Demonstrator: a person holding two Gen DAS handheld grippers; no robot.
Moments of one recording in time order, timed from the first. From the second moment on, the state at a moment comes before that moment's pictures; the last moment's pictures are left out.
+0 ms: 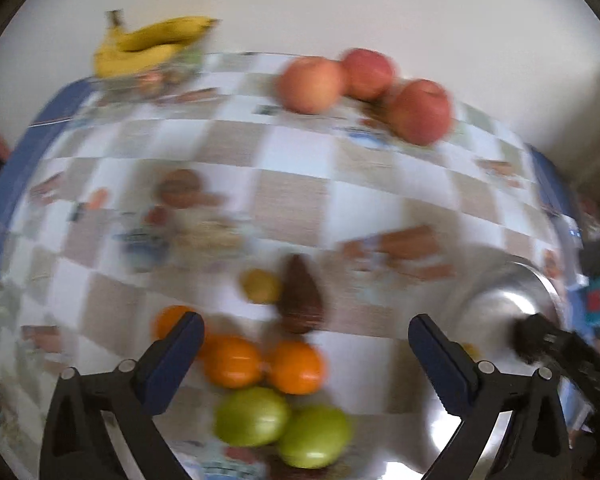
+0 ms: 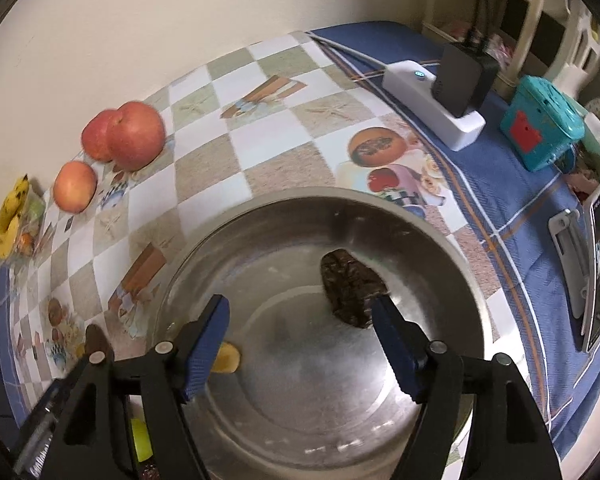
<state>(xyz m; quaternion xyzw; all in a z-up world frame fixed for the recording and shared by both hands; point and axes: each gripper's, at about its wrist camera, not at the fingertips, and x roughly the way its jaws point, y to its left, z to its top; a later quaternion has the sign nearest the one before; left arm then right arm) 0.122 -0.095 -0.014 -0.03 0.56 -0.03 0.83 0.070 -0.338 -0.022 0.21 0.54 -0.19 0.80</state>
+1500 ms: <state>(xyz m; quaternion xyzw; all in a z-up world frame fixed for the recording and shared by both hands) 0.092 0.005 -0.012 -0.17 0.55 -0.04 0.81 0.066 -0.172 -0.019 0.13 0.57 0.02 0.81</state>
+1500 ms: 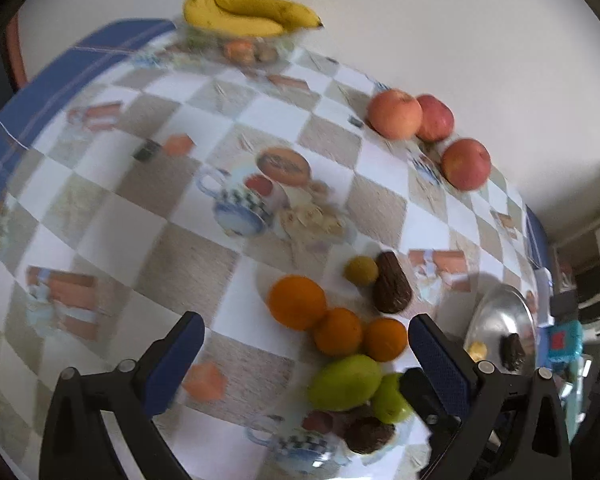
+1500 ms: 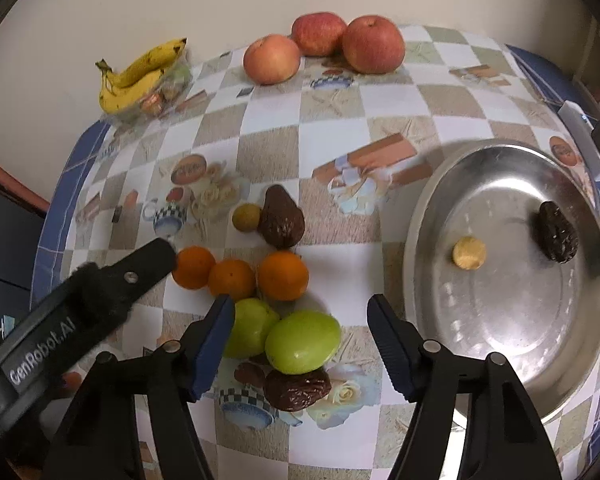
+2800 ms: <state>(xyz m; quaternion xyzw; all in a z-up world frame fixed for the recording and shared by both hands) 0.089 0.006 -0.071 -0.35 0.64 -0.10 0.68 0.064 -0.189 -0.052 0.21 0.61 0.05 0.77</state>
